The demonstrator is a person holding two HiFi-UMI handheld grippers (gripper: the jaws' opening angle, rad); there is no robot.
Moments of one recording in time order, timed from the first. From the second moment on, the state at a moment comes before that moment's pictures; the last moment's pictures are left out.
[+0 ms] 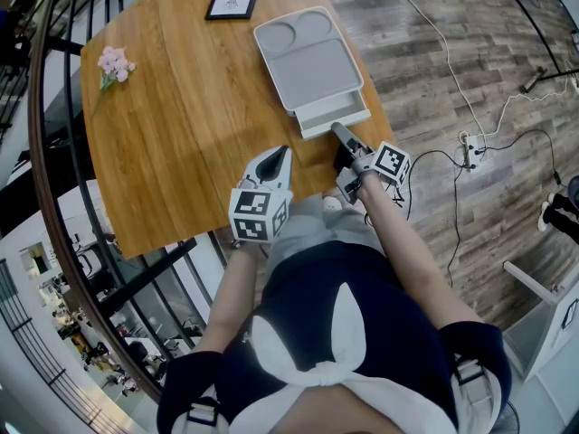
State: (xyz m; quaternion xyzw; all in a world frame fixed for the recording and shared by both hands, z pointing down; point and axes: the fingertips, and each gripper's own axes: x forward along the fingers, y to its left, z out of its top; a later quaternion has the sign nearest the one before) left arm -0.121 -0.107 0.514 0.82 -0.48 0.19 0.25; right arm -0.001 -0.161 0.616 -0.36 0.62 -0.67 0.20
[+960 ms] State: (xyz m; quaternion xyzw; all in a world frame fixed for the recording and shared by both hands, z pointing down) left arm -0.116 -0.088 0.513 0.82 -0.48 0.20 0.25; right arm 0.003 -0.147 0.613 -0.35 0.62 -0.67 0.20
